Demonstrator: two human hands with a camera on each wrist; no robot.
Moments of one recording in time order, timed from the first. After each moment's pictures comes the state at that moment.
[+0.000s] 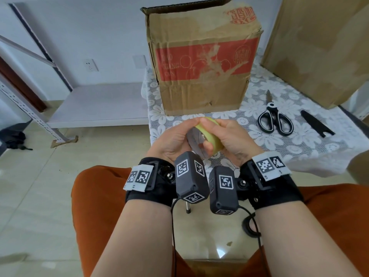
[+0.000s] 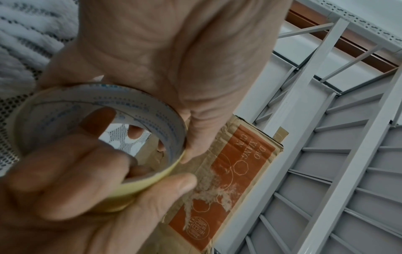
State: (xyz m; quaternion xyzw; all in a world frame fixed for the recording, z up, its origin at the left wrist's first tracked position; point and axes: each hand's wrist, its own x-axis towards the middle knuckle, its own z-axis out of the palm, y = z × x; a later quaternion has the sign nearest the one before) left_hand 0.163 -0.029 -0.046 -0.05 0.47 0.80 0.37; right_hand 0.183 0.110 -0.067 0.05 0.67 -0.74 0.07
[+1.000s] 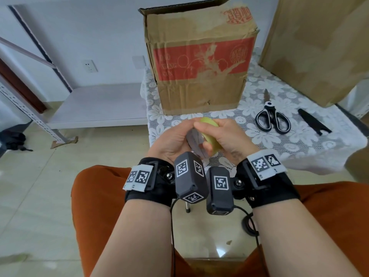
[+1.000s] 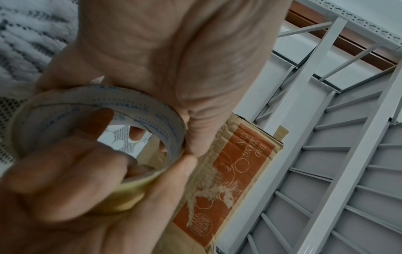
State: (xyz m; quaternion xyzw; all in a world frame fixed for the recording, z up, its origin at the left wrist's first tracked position) left_hand 0.170 -0.026 -0.043 -0.02 0.50 0.78 0.38; right_hand 0.187 0.108 -0.064 0.06 0.68 -0.73 0.06
